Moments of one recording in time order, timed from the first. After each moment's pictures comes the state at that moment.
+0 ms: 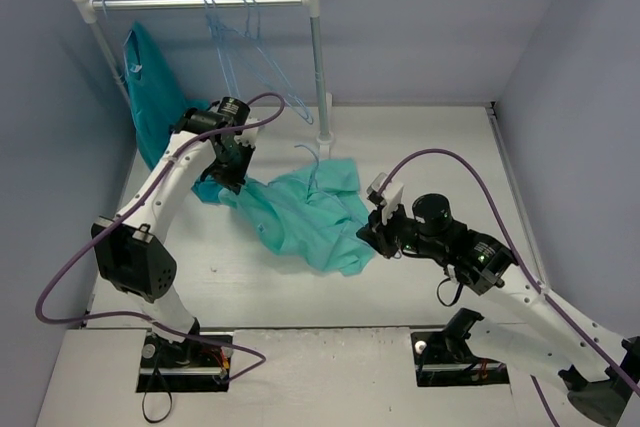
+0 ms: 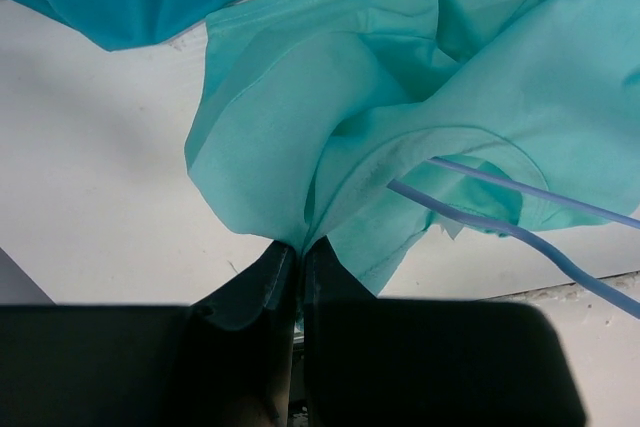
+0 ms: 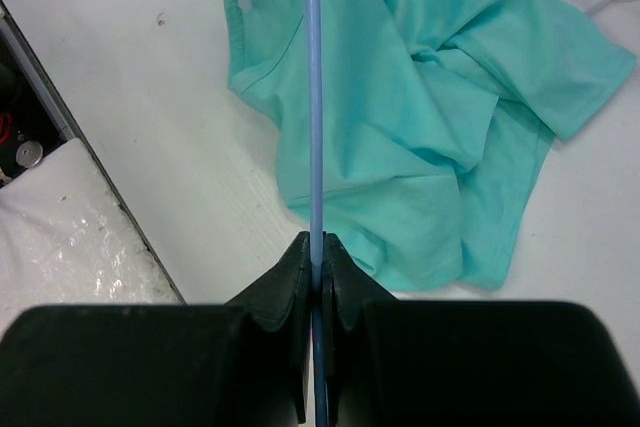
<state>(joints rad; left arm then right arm) -0.34 1.68 1.72 -1.28 -0.02 -0.05 0.79 0.82 0.81 -0.44 -0.18 0.02</state>
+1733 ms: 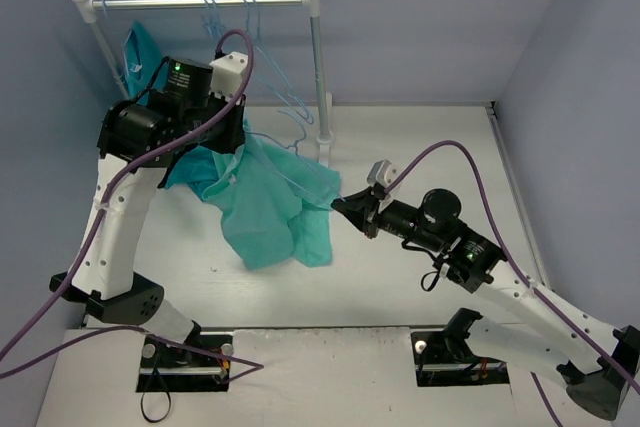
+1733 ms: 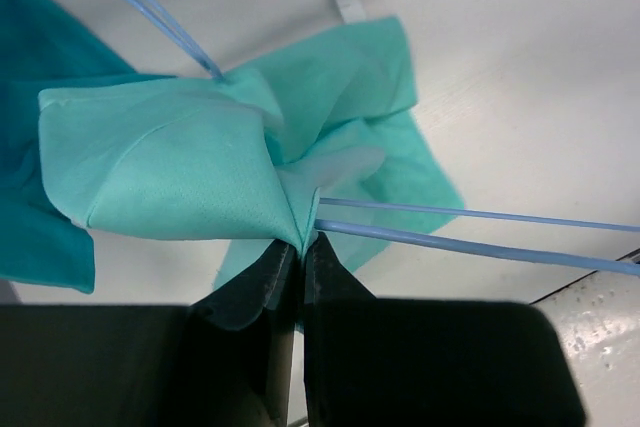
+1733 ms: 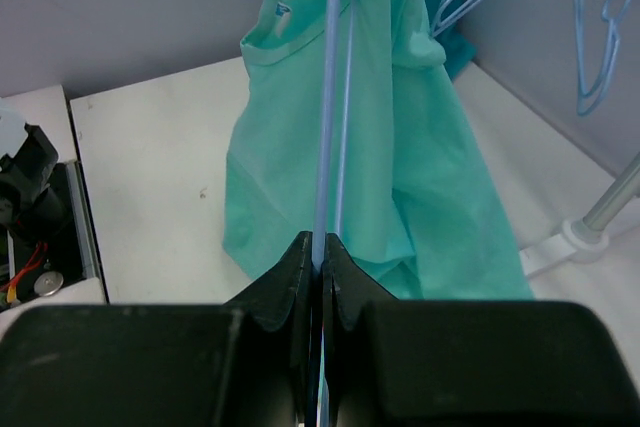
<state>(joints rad) -0.45 1.54 2.21 -1.38 0.03 -0.02 0.81 0.87 0.78 0.05 -0.30 -0.05</state>
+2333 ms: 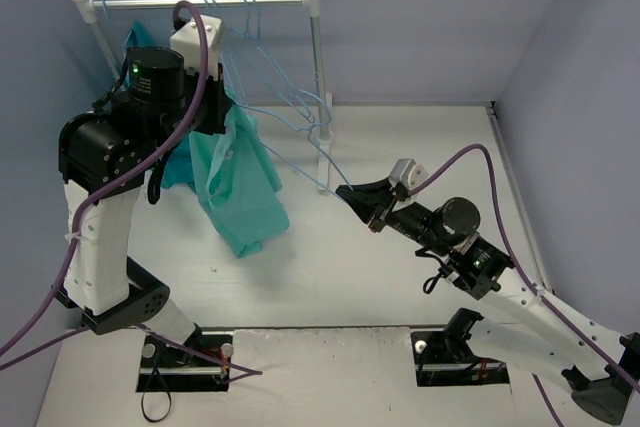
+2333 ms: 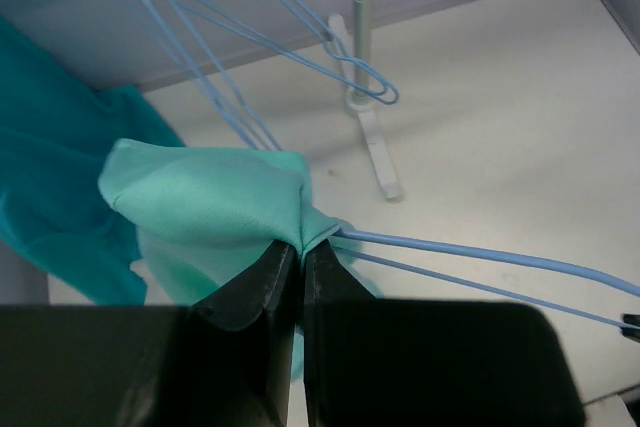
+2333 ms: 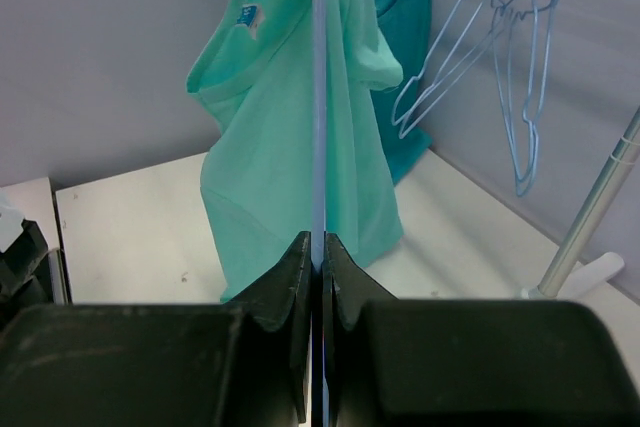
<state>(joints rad) -0.60 1.59 2.60 -1.38 -0.24 -0.10 0.83 0.81 0.75 0.24 -0.21 -0.03</state>
